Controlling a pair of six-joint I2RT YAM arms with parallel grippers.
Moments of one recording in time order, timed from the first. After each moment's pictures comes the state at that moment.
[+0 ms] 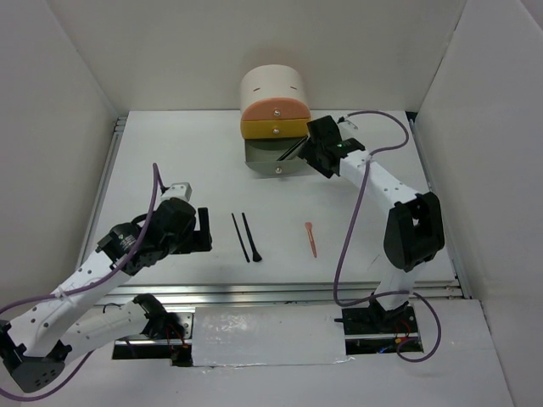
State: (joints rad) left arm -0.72 0.86 0.97 -1.03 -0.35 -0.68; right arm 0.42 1.78 1.52 -0.55 0.34 0.98
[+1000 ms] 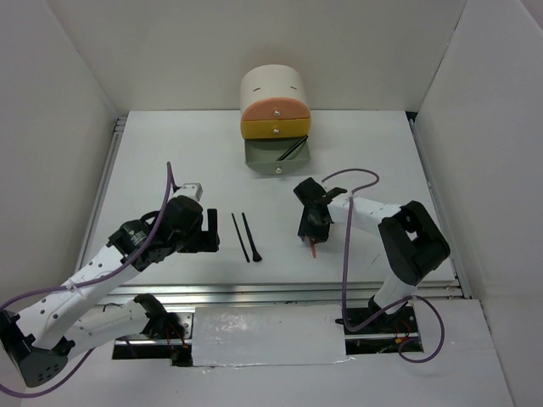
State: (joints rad) left arm -0.72 0.91 0.95 -0.95 -0.28 -0.63; right arm 0.59 1.66 0.96 -0.59 0.14 0.85
